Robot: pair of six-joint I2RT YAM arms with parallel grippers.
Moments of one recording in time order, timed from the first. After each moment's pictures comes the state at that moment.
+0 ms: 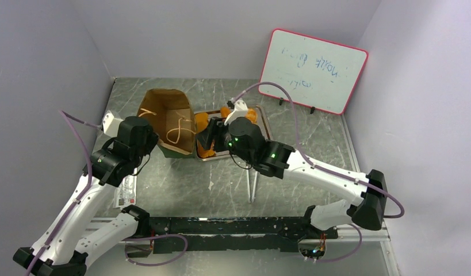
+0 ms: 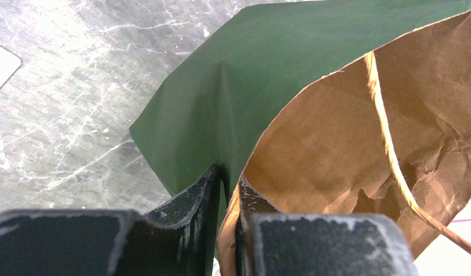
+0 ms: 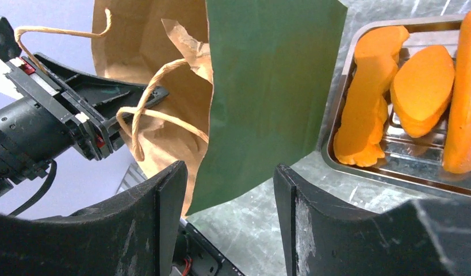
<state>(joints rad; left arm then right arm) -0.46 0.83 1.01 -0.83 -0.53 -1.24 1.09 1.32 1.18 -0.13 0.32 0.70</state>
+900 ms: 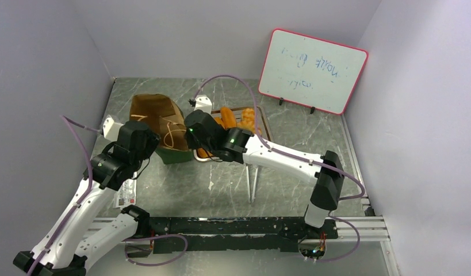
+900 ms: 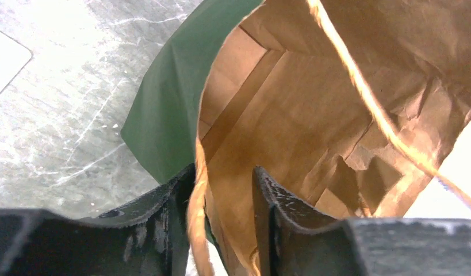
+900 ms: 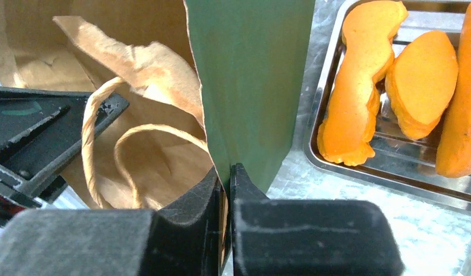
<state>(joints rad) -0.45 0.80 0.96 -0.83 -0.53 -1.25 1.14 1.72 1.58 -0.40 0.38 0.63</state>
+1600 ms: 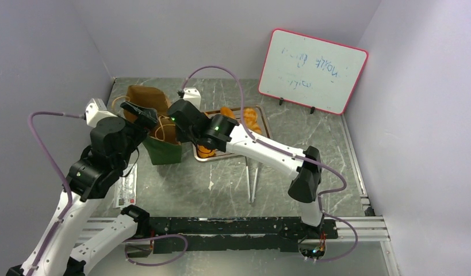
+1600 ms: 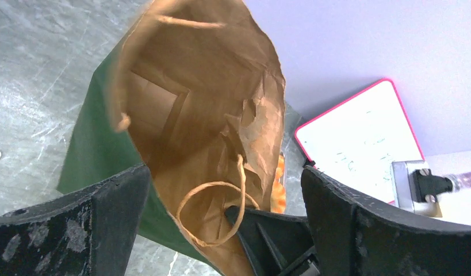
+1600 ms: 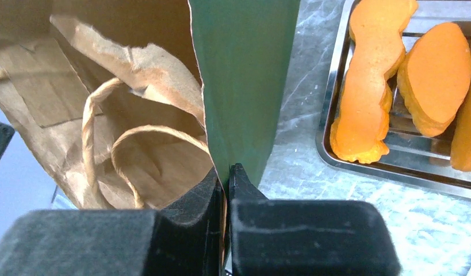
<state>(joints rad) -0.45 0.74 1.11 -0.70 -0.53 -0.96 1.14 1.93 1.97 -0.68 0.39 0.70</state>
